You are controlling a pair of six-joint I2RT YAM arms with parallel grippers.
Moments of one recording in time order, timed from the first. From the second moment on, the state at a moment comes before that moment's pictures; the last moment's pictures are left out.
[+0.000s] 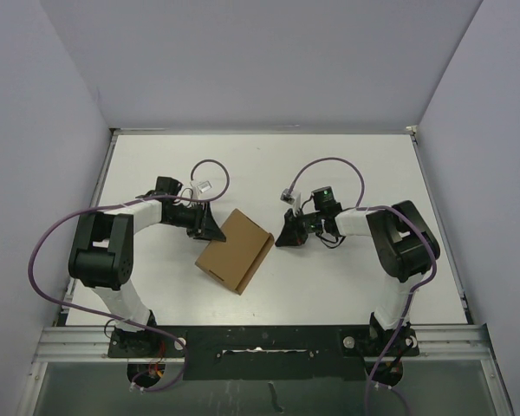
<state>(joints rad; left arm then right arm) -0.14 1.76 0.95 -0.39 0.98 -0.10 0.39 1.86 0.87 0.10 -0.90 -0.14</state>
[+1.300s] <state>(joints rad) -0.14 1.78 0.95 -0.37 1.00 -0.12 0.41 1.92 0.94 0.10 -0.87 -0.17</state>
